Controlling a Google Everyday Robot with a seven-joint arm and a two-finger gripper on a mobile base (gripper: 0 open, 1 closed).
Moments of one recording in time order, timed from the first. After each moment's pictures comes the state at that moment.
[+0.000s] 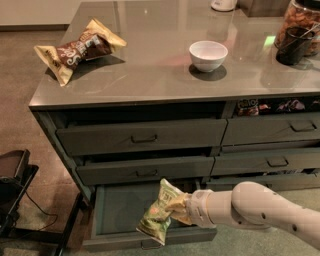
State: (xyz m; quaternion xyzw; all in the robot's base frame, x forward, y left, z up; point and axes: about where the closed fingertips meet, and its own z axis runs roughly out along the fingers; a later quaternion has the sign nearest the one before) arm 0.414 -0.048 0.583 -0.84 0.33 0.00 0.43
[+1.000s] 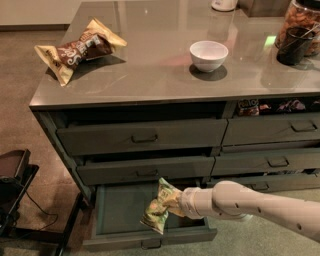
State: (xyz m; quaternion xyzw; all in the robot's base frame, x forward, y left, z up) arm 0.476 -0.042 0.480 -0.86 0.32 -0.02 0.41
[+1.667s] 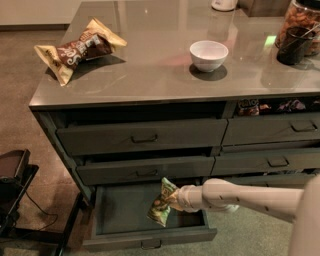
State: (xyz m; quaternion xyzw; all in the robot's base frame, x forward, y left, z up) arm 0.531 -0.053 0.384 -0.87 0.32 -0.04 0.37
